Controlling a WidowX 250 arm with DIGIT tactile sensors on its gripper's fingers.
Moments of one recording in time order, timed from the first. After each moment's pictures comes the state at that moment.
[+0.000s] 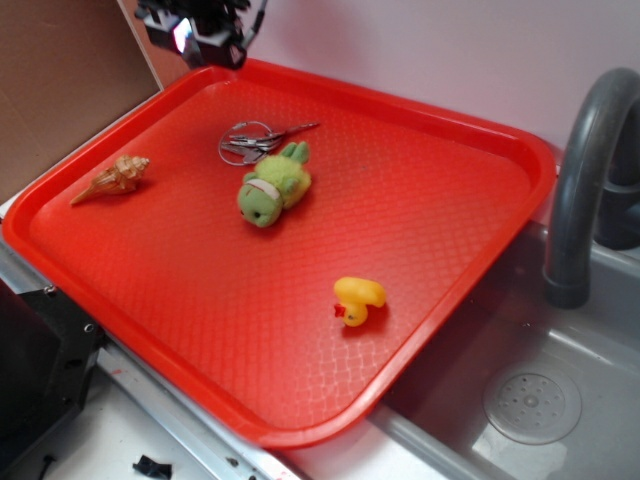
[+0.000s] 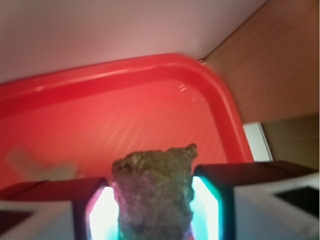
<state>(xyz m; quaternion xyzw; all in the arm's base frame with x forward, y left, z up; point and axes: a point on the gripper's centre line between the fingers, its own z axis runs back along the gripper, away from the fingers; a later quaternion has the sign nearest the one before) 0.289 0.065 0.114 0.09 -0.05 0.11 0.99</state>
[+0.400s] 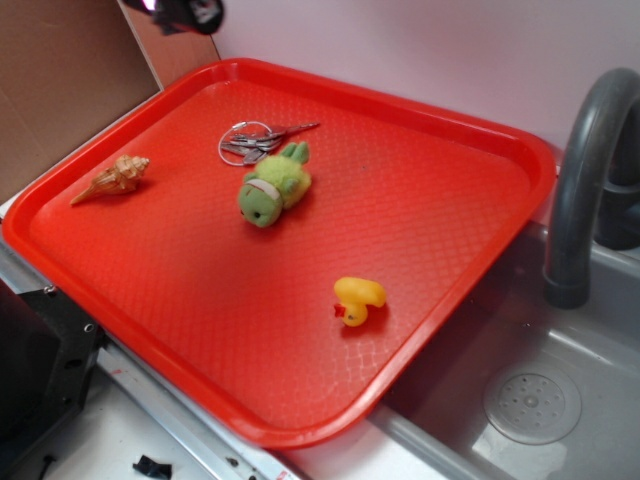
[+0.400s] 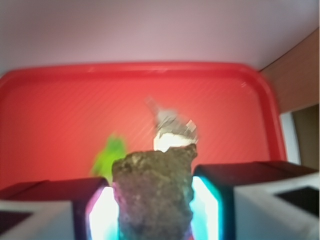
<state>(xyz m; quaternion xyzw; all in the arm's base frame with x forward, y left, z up) 0.227 -0.019 0.187 0.00 -0.09 0.00 1.00</state>
